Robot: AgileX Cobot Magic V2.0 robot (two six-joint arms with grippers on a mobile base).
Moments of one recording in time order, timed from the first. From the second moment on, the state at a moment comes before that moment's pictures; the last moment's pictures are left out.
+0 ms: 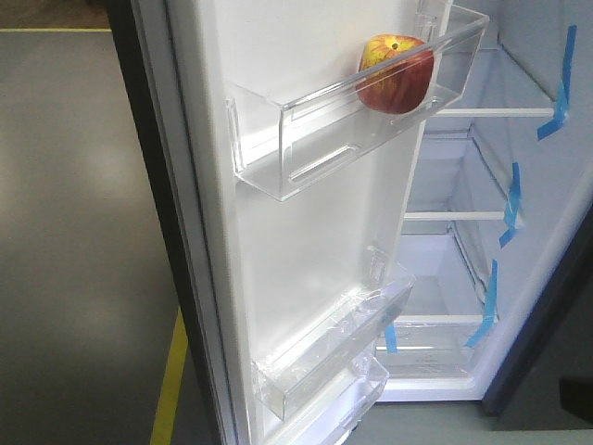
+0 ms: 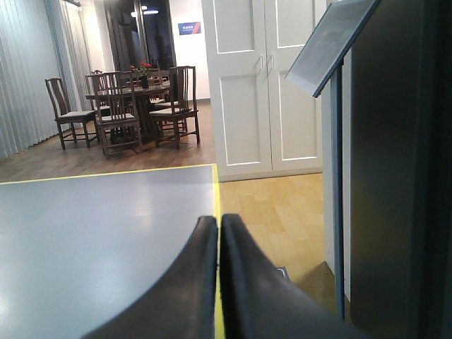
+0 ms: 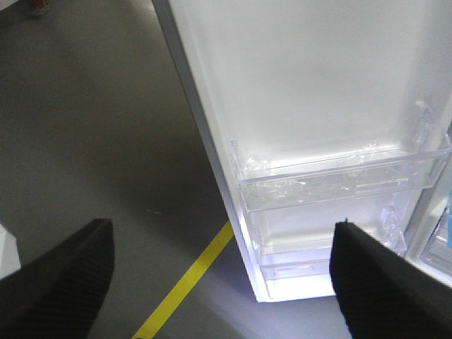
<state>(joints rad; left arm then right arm) 0.01 -0.01 0.03 0.06 0.01 -0.03 0.35 0.41 -0.62 0.45 0.90 -0.30</state>
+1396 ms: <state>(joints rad) 0.01 0.40 -0.54 0.06 0.41 -0.11 0.35 0.23 -0.51 0.46 1.06 -0.30</state>
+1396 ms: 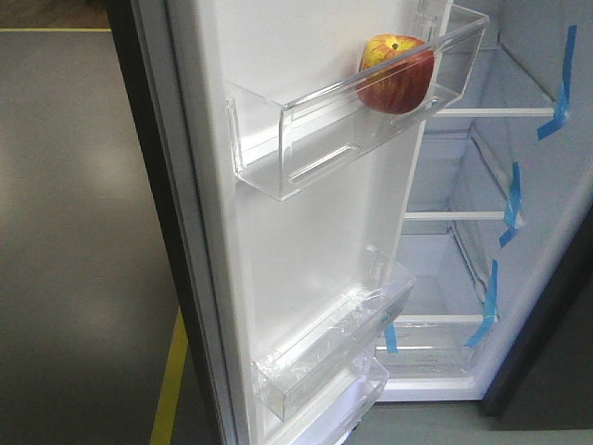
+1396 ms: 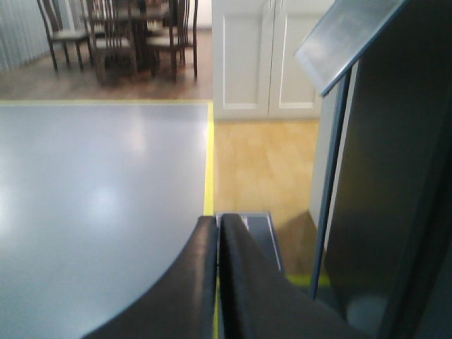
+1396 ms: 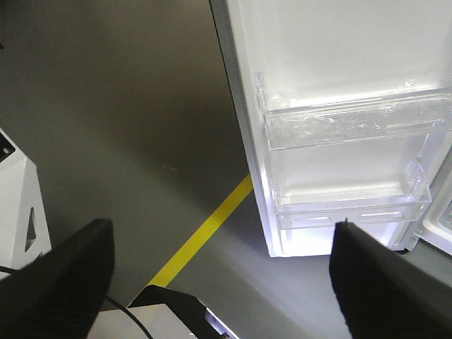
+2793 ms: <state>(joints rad) 0.01 1.83 -1.46 -0.91 0.74 0.60 0.35 0.23 -0.51 0.46 1.06 -0.30</state>
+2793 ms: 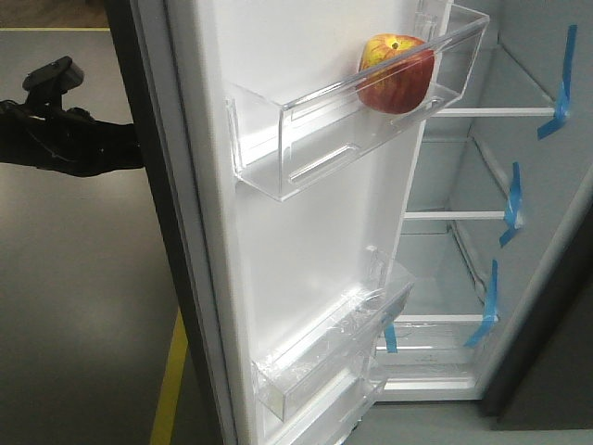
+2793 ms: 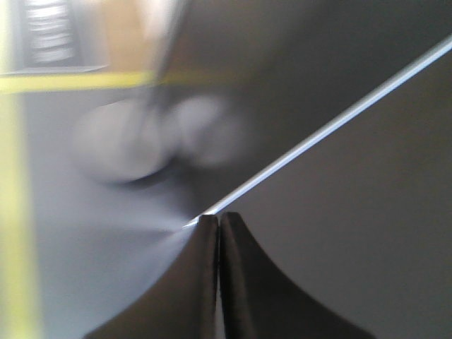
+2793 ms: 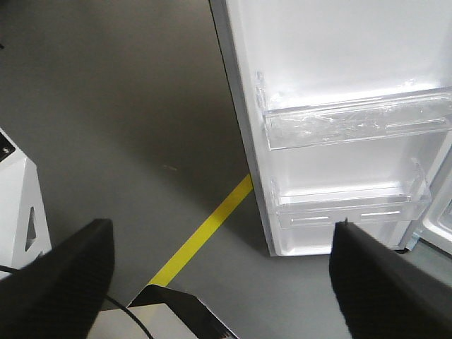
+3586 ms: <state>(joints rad) -0.15 1.84 -1.51 -1.09 0.83 0.81 0.35 0.23 -0.51 0.46 1.08 -0.30</state>
